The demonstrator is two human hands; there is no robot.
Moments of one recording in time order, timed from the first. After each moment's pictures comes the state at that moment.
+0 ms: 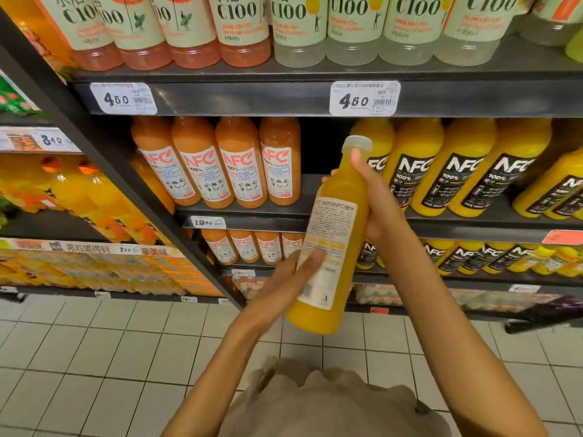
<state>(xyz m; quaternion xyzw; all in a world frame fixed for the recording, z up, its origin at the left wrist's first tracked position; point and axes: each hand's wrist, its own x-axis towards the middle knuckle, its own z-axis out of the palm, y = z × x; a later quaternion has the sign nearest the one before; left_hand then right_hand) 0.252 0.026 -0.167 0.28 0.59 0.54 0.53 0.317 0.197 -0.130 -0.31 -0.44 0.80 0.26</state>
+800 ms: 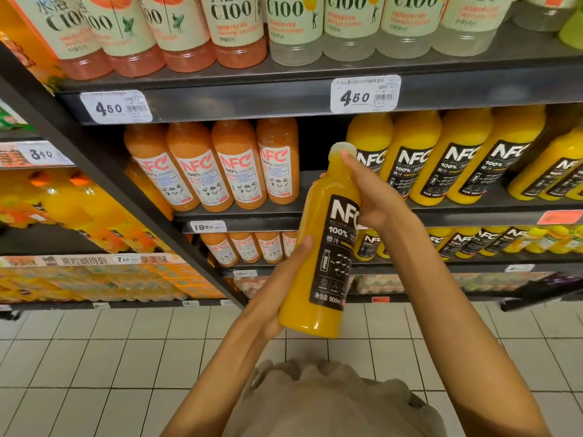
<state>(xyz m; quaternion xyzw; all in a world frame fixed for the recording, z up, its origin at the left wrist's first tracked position) 0.240 0.016 -0.154 0.14 0.47 0.57 0.66 0.302 0.205 -0.129 -0.37 -0.43 0.80 0.18</state>
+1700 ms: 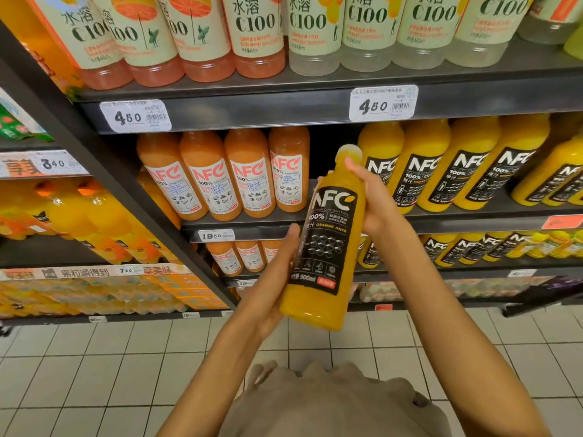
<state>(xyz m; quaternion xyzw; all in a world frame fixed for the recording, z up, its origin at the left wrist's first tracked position) 0.209 0.004 -0.133 0.16 0.52 0.55 0.63 0.277 0.192 -0.135 -0.34 -0.34 0.84 0.25</state>
